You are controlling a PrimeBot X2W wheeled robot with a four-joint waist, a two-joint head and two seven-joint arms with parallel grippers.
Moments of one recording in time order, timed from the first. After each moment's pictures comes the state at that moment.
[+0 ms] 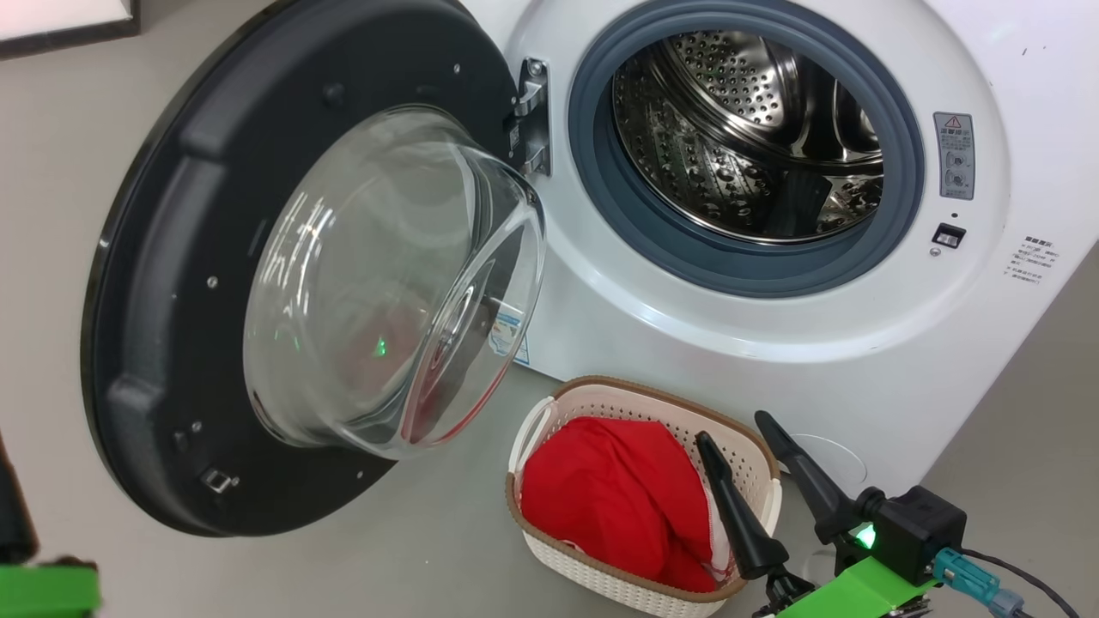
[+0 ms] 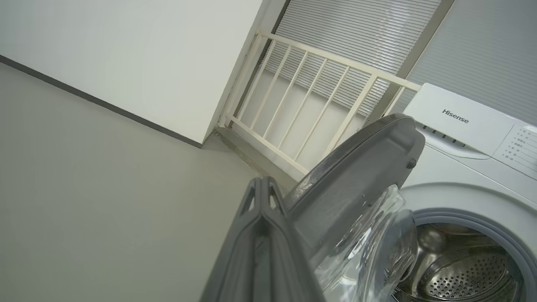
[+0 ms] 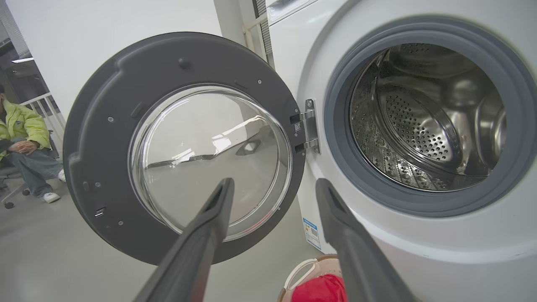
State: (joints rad) left arm 0.05 0.23 0.13 -0.21 -0.78 0.16 -0.08; right arm 0.02 -0.05 0.22 -0.08 0.31 0.12 -0.13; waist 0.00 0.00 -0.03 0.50
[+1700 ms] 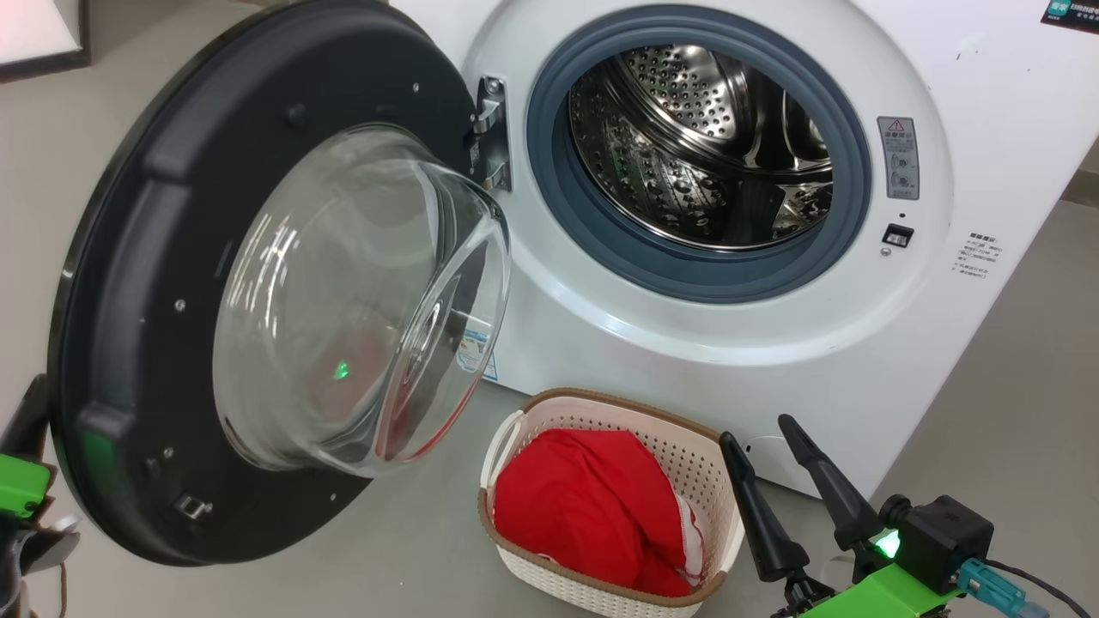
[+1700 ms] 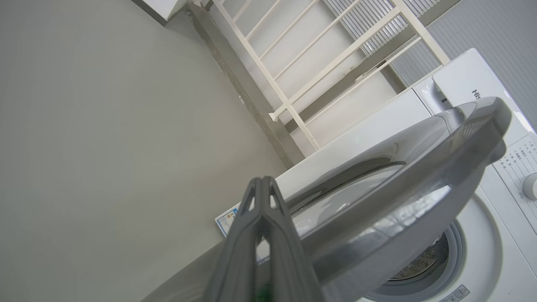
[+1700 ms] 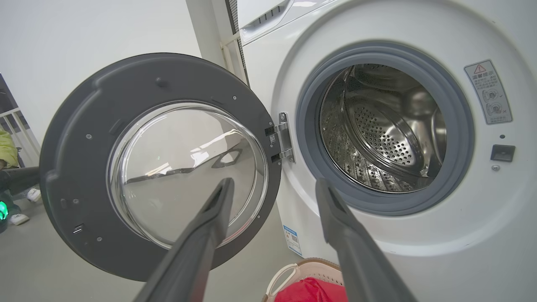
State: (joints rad) left arm -0.34 0.33 0.14 0.38 -1.12 0.00 0.31; right arm 0.04 -0.05 0.18 -0.09 0.33 0.12 -0.15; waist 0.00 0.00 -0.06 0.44
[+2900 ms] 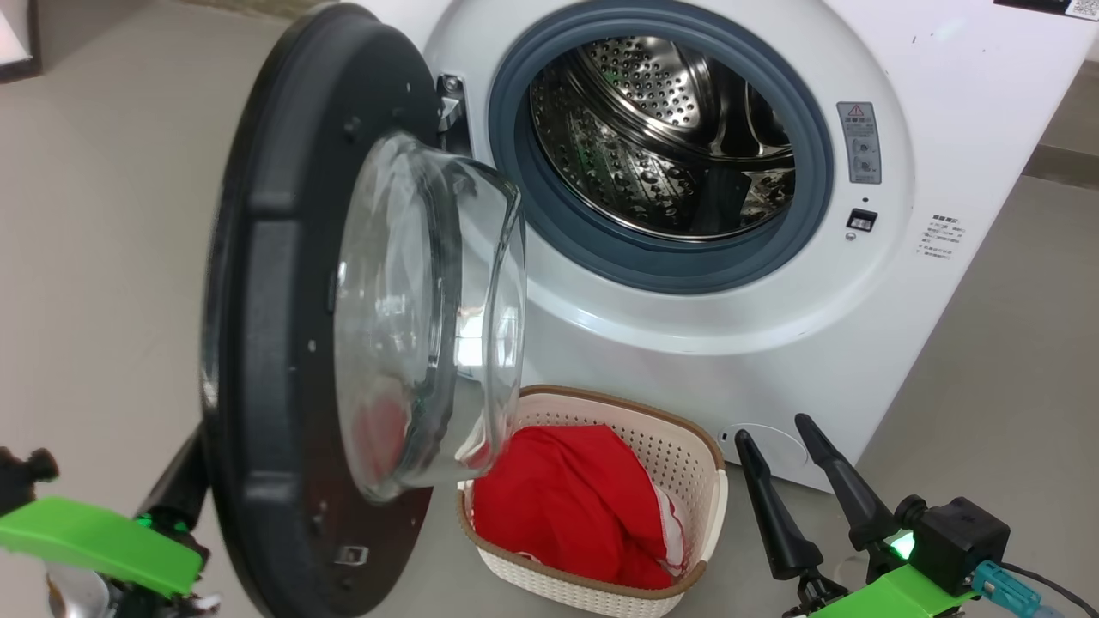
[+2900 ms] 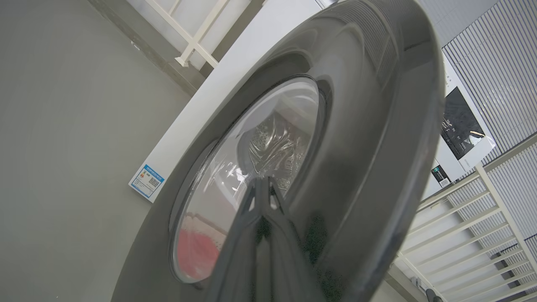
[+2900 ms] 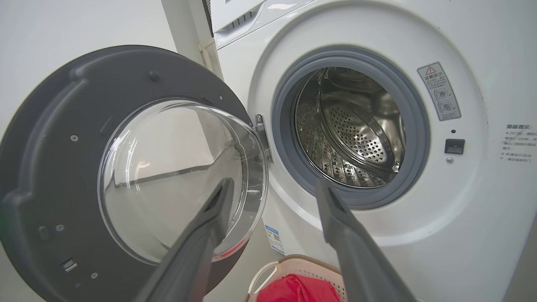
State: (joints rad) left arm -0.09 0.25 0.00 -0.05 -1.15 -0.05 0.38; right arm 0.05 -0.05 0.15 -0.10 0.32 0.12 -0.15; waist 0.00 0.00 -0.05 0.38
